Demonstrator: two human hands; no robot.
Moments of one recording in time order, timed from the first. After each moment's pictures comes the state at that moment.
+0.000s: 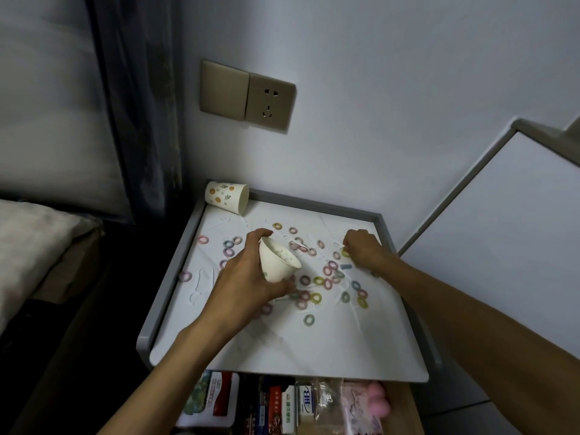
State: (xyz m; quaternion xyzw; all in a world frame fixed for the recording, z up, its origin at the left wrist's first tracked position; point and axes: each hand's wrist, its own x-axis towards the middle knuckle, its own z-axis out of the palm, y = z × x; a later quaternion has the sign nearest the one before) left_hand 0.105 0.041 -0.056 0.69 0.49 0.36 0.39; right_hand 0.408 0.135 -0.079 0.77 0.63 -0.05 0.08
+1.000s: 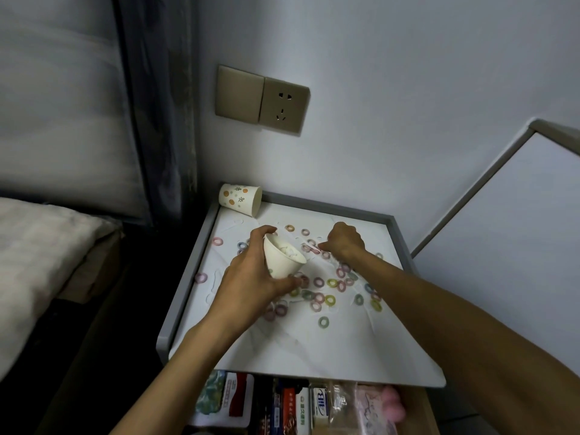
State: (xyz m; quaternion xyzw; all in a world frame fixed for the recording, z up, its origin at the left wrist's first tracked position) left_hand 0.092 0.043 -0.051 0.68 0.50 0.37 0.37; right_hand 0.325 0.151 -0.071 0.83 0.53 -0.14 -0.06
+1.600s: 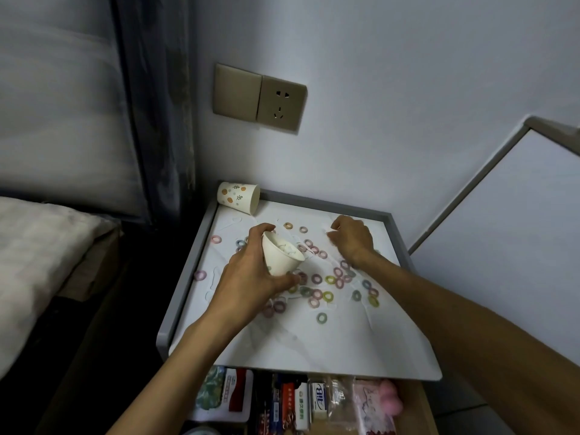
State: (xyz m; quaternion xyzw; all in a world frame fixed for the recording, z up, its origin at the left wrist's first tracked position) left_hand 0.093 0.043 -0.050 0.69 0.50 0.37 0.37; right_hand 0.337 0.132 -0.062 0.81 0.57 -0.07 -0.11
